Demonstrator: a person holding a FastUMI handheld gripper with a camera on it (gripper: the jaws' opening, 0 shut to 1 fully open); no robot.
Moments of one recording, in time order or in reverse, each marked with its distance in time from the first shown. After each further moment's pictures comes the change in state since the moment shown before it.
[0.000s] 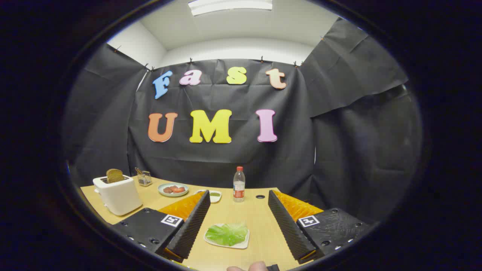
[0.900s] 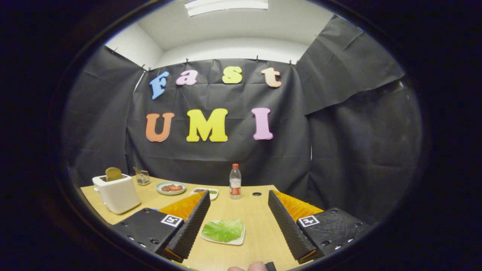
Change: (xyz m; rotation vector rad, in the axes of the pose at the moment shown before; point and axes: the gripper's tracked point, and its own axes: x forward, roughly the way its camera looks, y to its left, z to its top) arm -0.023 -0.017 -0.008 0.002 0.001 -0.017
